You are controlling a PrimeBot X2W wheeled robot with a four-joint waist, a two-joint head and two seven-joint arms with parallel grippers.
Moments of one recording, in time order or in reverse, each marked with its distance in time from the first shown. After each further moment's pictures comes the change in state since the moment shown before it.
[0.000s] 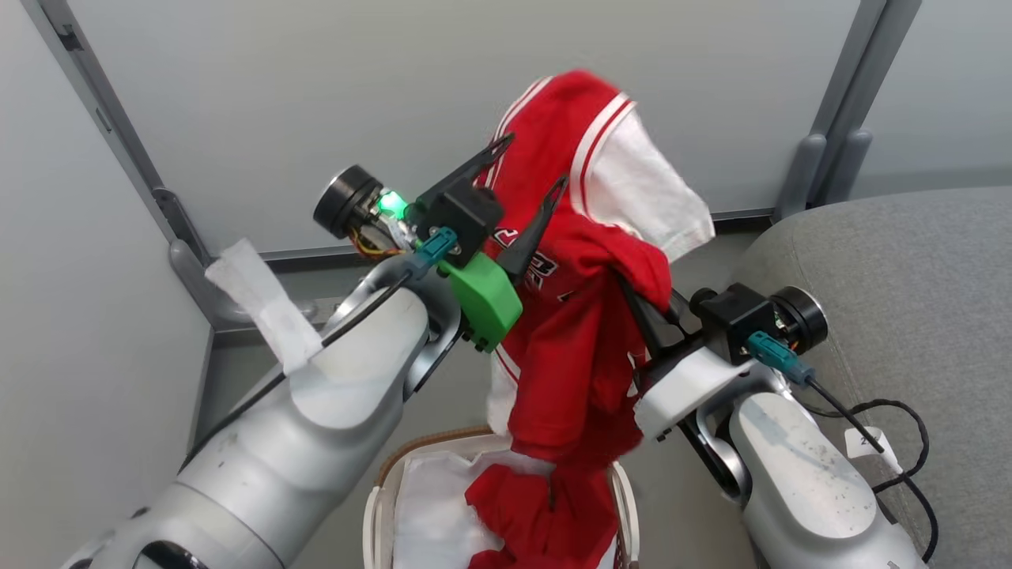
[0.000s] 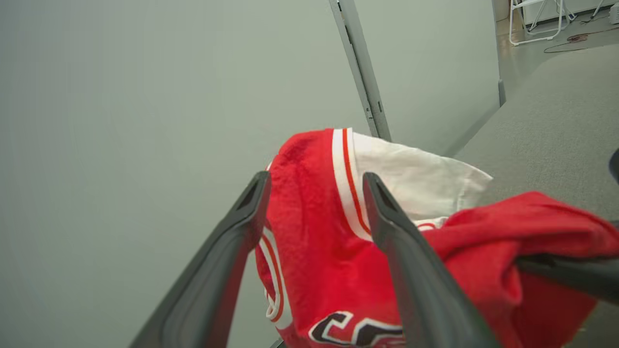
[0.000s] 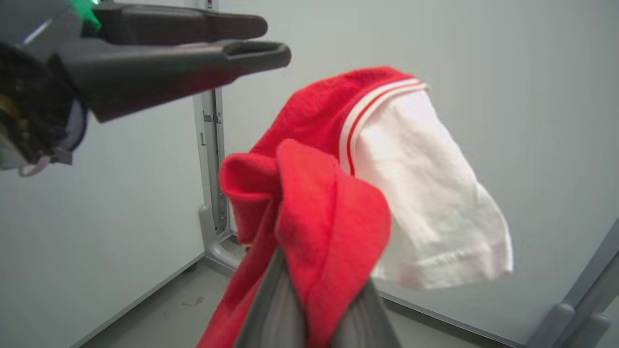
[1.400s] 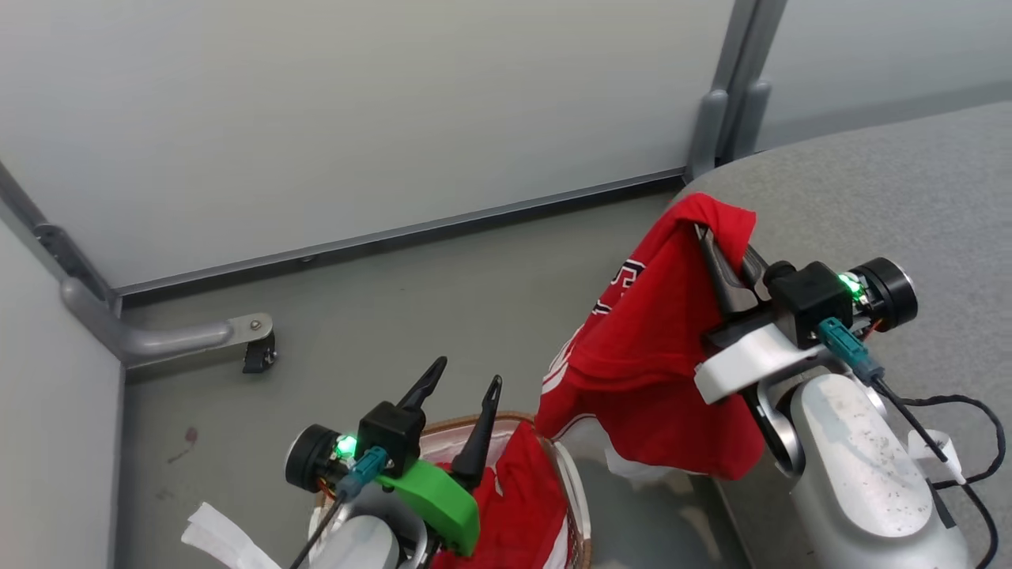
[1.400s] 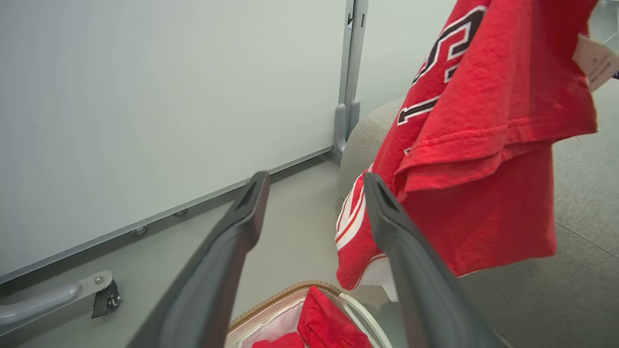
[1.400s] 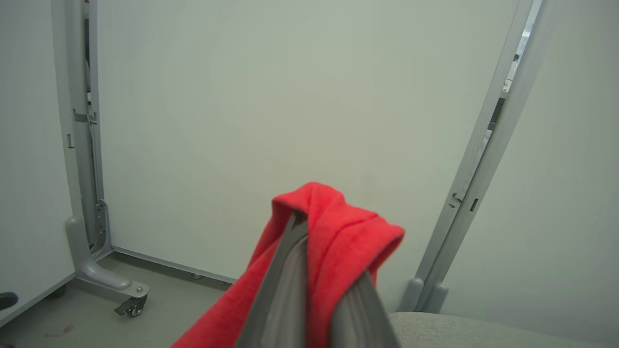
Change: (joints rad) left arm 0.636 -0.044 0.401 -0.193 0.163 -0.039 -0.006; right arm 0.036 -0.003 -0.196 -0.132 -0.179 0.000 0.000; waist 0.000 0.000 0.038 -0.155
